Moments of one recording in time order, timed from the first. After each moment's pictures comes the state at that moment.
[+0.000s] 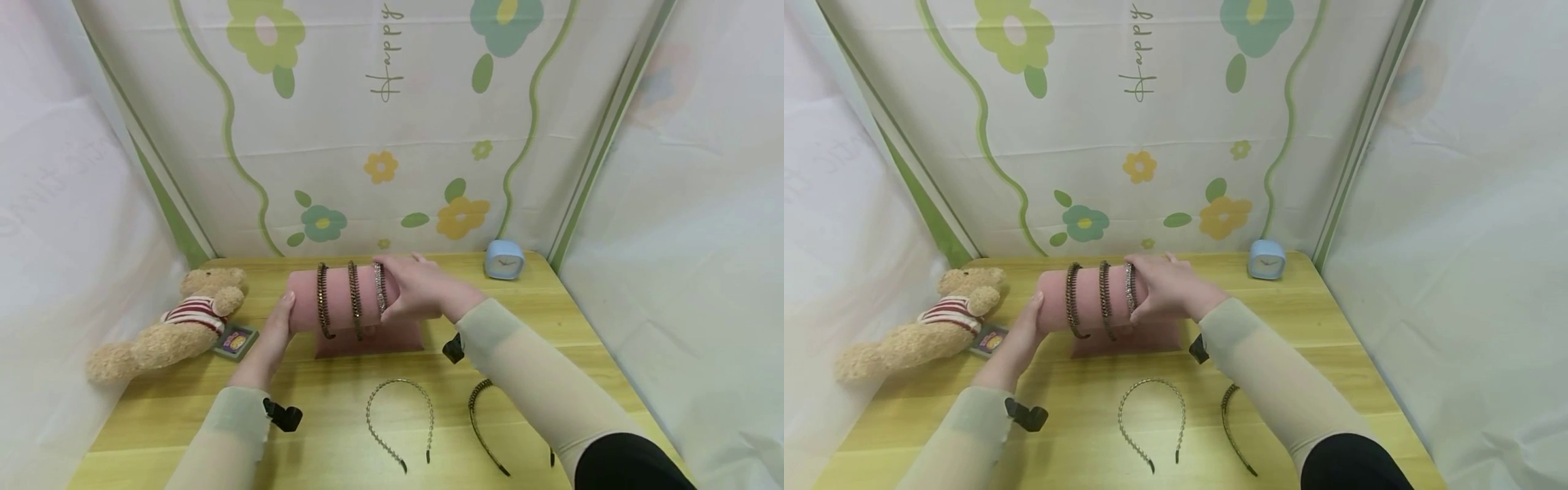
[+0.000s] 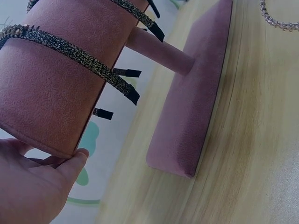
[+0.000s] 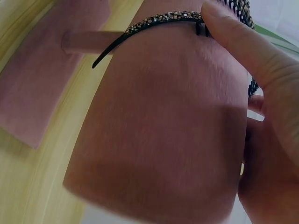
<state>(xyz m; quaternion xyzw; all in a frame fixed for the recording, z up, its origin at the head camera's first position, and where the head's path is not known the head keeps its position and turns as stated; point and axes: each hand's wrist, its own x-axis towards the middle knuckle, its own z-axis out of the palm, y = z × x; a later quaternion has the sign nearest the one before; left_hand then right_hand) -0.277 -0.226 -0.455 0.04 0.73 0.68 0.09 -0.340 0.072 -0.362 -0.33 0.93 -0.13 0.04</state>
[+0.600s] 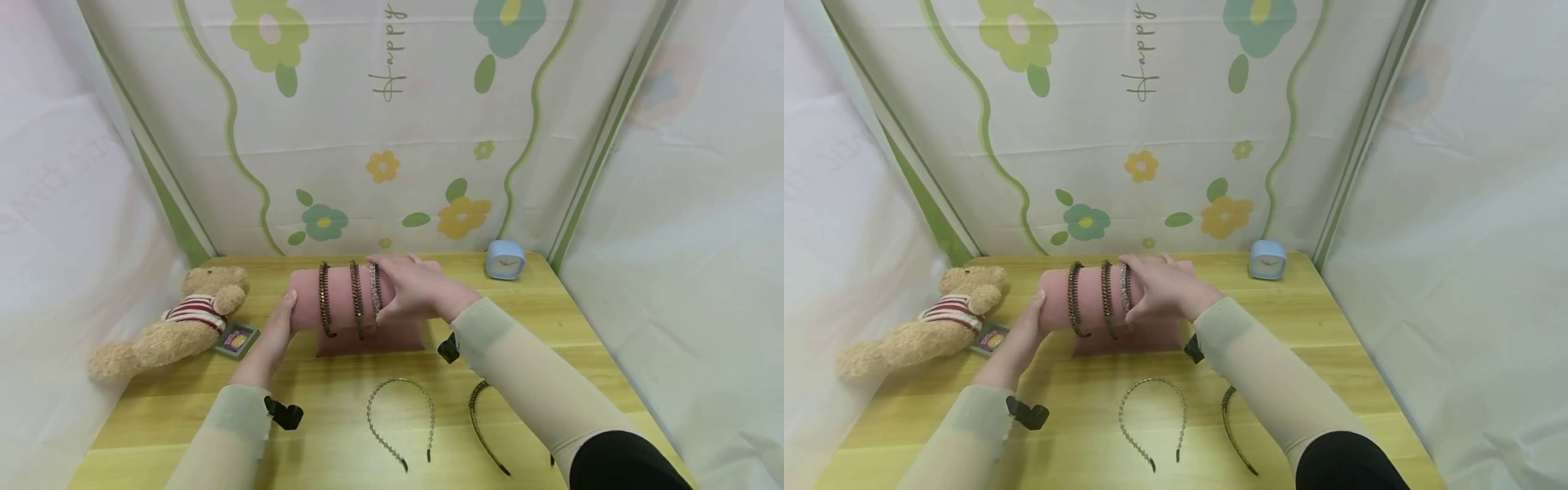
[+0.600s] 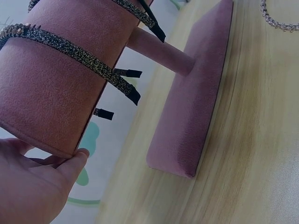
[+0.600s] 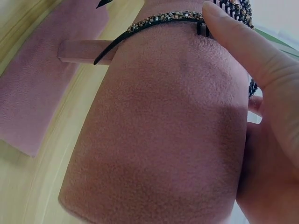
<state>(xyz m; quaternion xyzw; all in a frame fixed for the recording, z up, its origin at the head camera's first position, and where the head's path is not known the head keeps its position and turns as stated) -0.278 -0.227 -0.455 0.03 0.72 0.69 0.09 -0.339 0.062 -0.363 -0.33 0.93 -0.13 0.05</state>
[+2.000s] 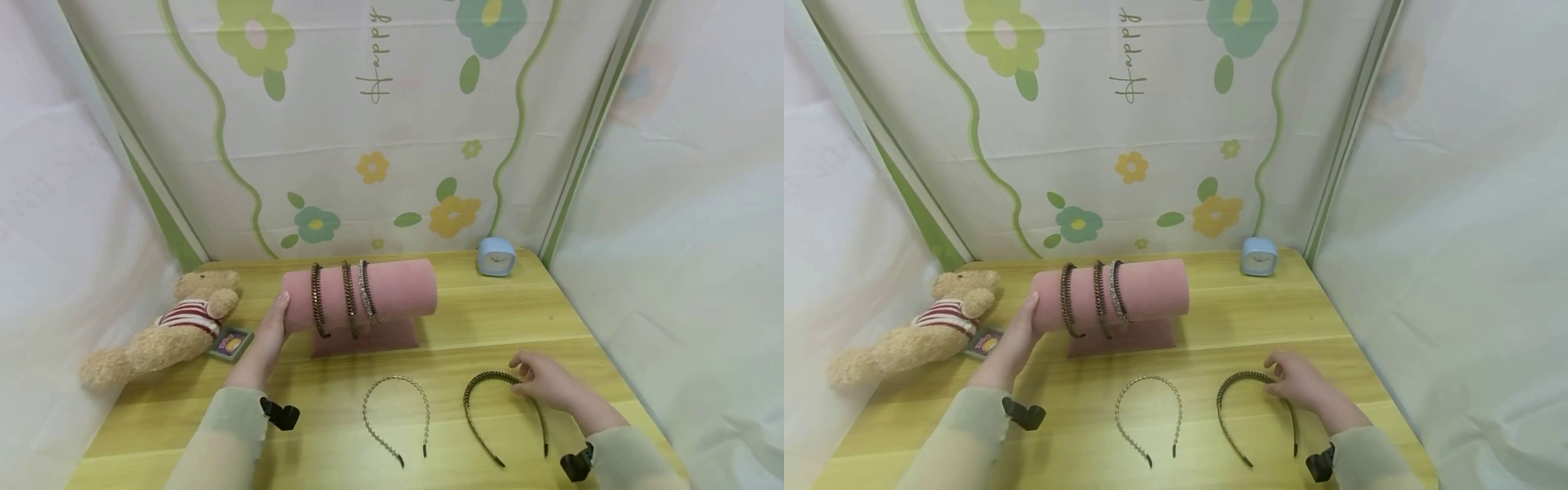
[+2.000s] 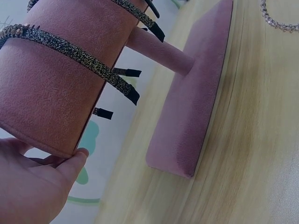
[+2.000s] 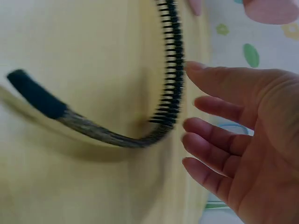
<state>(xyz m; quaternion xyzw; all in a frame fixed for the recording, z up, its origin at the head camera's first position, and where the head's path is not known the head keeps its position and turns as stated) -0.275 -0.227 -0.454 0.03 0.72 0.68 0.09 -0.210 0.299 -0.488 -0.11 0.95 -0.29 0.10</state>
